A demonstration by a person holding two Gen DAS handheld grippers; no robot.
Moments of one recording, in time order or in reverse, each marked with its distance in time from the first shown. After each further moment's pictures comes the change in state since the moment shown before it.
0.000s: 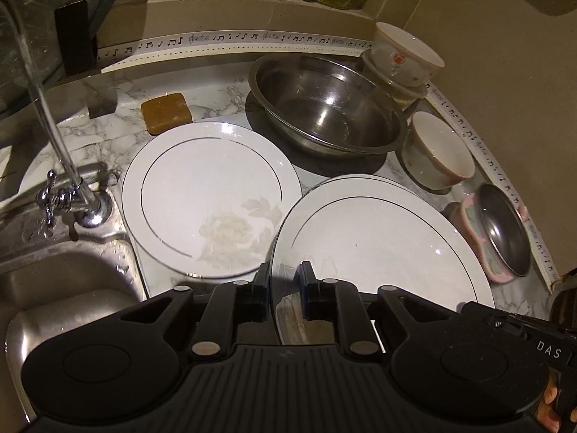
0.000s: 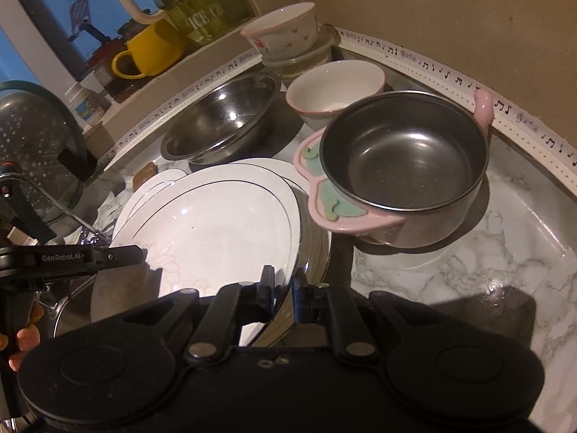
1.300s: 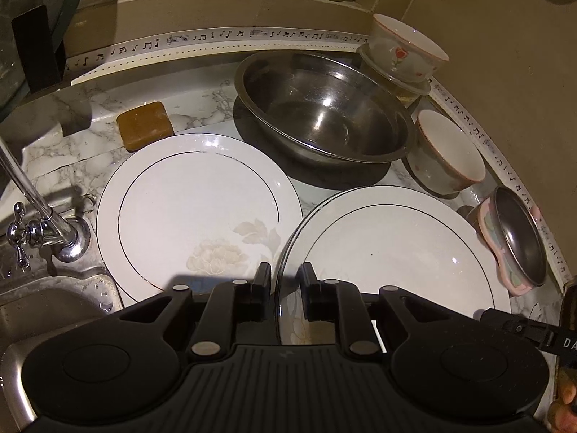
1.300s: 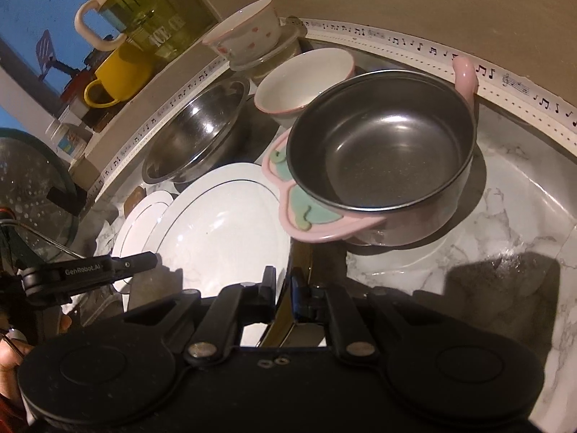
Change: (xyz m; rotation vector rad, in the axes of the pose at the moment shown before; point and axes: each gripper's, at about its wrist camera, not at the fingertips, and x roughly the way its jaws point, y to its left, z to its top) left arm 0.031 0.001 0.015 0.046 -0.001 -0.015; right arm 0.007 -0.019 0.005 0.151 0.005 0.037
